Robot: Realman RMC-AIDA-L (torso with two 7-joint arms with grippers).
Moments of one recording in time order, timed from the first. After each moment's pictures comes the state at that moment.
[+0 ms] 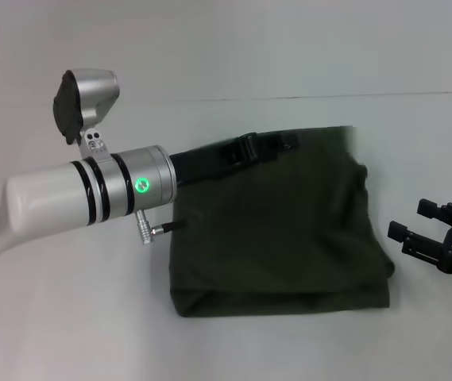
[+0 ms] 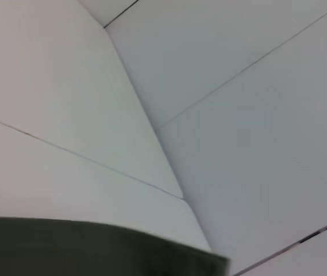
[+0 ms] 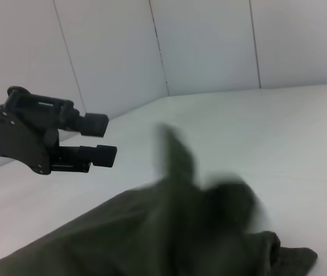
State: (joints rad) left arm -0.72 -2.18 1.20 0.51 1.46 1.00 -2.13; right arm 0.40 2.09 -0.21 -0.46 -2.09 -1.42 1.06
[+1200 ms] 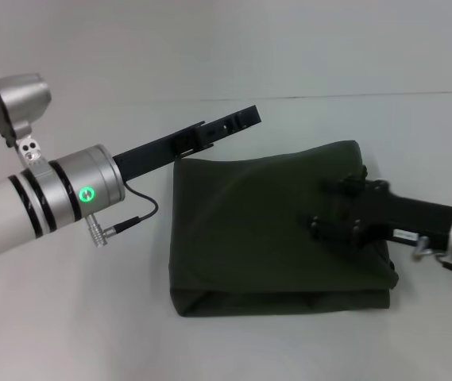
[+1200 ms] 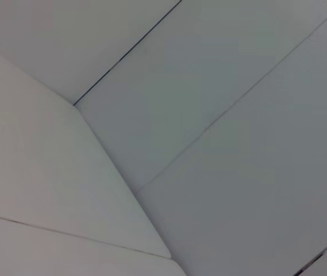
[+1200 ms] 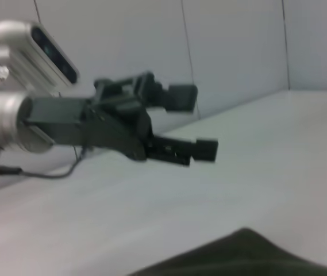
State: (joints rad) left arm -0.64 -2.17 1.01 0.52 1.43 1.15 -1.86; right arm 0.60 2.10 -0.42 -0.42 -2.09 -1.39 1.13
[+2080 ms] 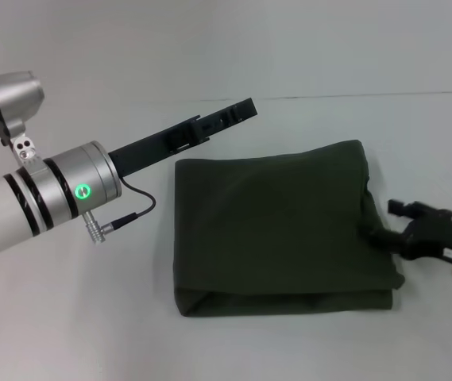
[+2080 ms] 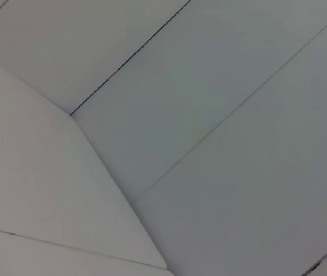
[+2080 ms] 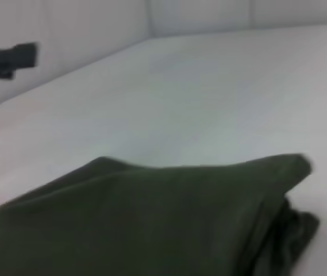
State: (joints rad) left arm -0.63 -2.17 0.98 0.52 1.42 1.16 -1.84; right arm 0.49 2.09 -0.37 -0.39 -2.04 -1.16 1.13
